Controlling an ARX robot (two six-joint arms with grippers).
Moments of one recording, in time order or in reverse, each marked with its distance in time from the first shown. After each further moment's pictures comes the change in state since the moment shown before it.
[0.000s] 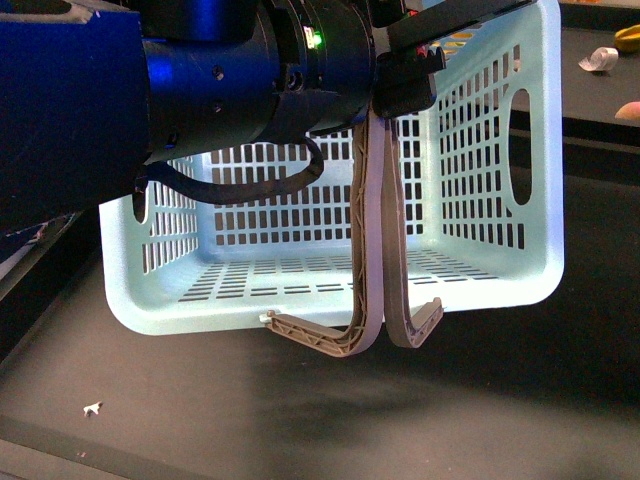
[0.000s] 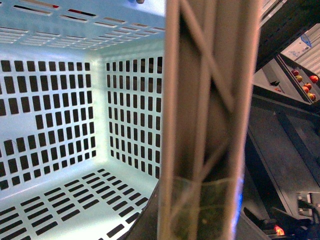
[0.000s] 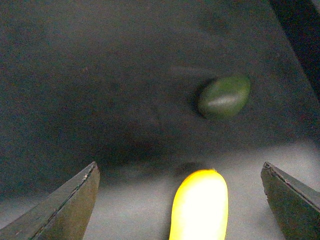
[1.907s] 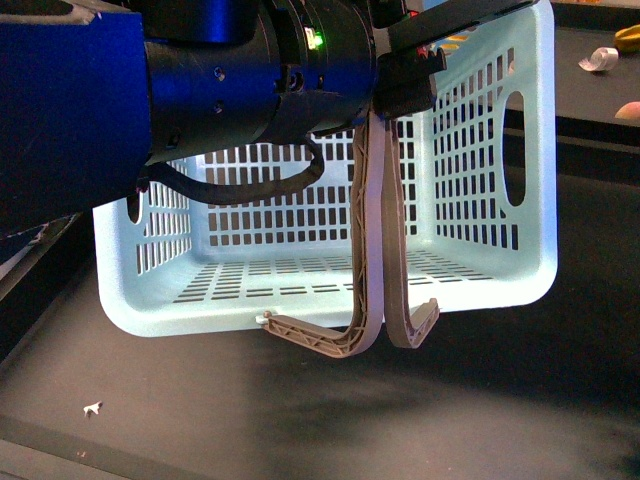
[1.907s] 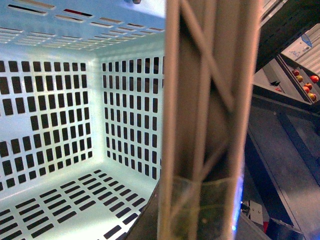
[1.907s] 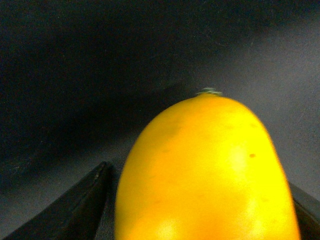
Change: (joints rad) left arm 0.000 0.000 0.000 0.000 -0.001 0.000; right arm -0.077 0.548 0.465 -0.179 0.123 0.207
